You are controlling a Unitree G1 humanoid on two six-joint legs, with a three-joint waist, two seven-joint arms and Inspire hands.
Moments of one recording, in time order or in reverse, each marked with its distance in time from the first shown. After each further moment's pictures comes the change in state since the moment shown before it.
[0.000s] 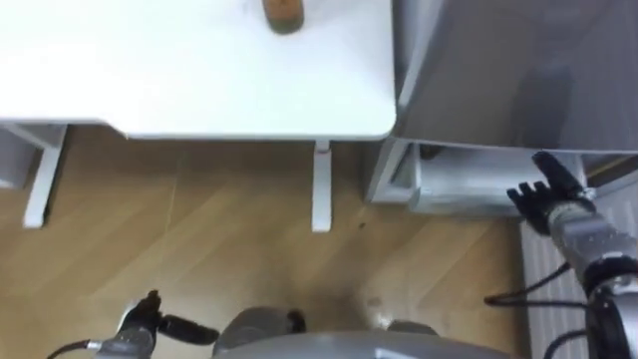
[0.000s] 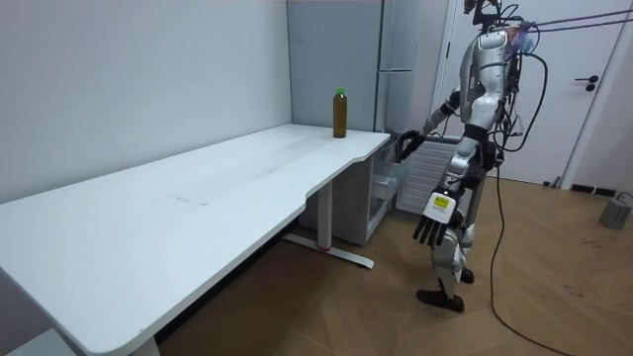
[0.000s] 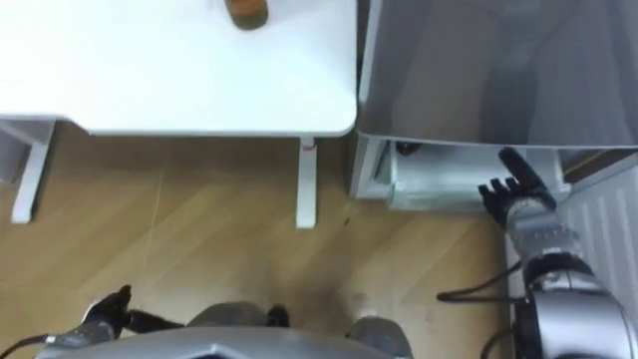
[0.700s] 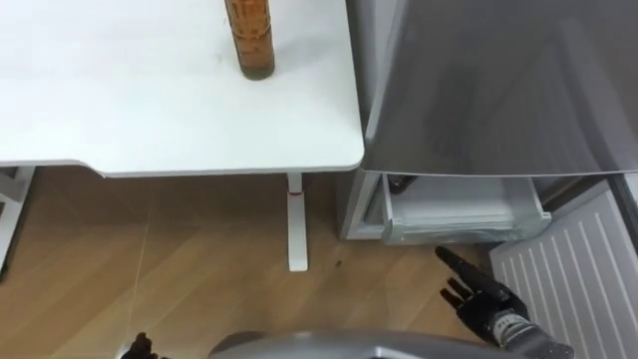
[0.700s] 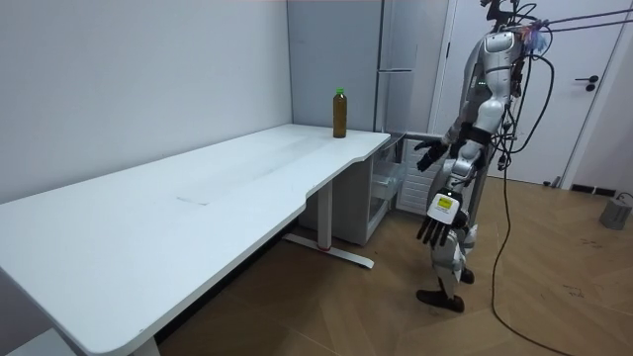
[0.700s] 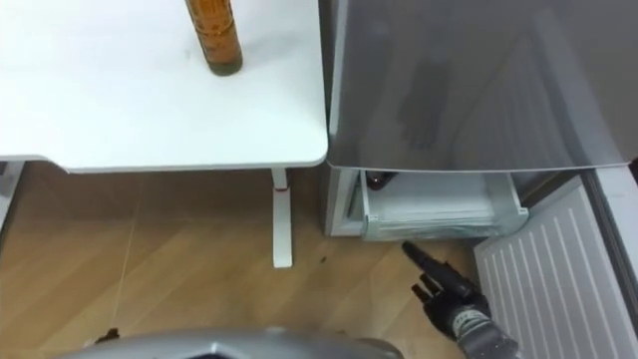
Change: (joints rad) left arm 0.095 -0.053 0.090 -0.036 0.068 -0.003 0.082; right arm 0.335 0.167 0.114 0.009 -0.373 -0.001 0.257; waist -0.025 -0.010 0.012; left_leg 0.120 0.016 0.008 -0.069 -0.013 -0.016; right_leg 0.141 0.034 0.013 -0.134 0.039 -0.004
